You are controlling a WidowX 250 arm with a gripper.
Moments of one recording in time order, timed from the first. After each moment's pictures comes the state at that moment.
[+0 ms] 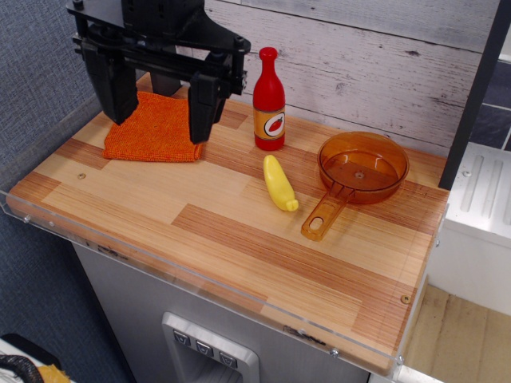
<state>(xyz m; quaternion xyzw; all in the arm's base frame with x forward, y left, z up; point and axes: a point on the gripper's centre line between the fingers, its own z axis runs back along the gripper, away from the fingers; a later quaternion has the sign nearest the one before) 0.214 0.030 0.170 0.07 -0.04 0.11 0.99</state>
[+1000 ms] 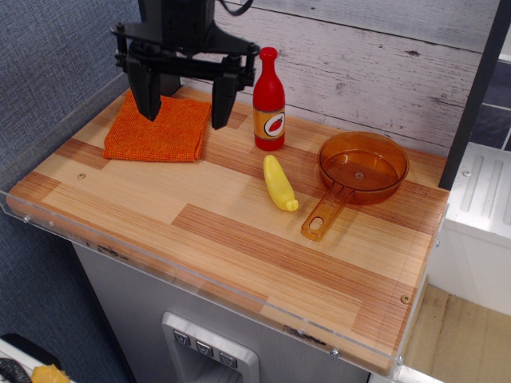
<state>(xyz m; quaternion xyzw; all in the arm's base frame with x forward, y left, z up) 0.281 0.075 0.116 0.08 -0.02 0.22 0.97</state>
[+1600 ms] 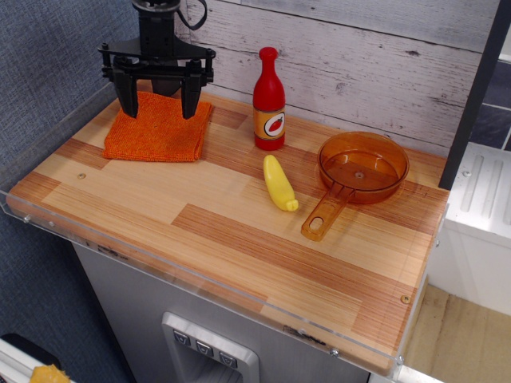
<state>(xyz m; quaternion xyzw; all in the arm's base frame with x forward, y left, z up) 0.334 0.147 0.067 0.09 -0.03 0.30 0.95</state>
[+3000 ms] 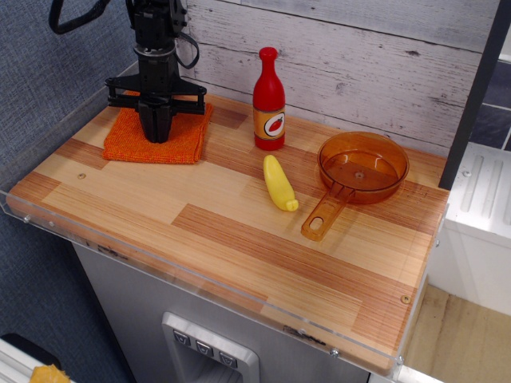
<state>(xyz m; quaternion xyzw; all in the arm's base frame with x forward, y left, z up) 0.341 0.167 0.012 0.07 0.00 0.24 0.97</state>
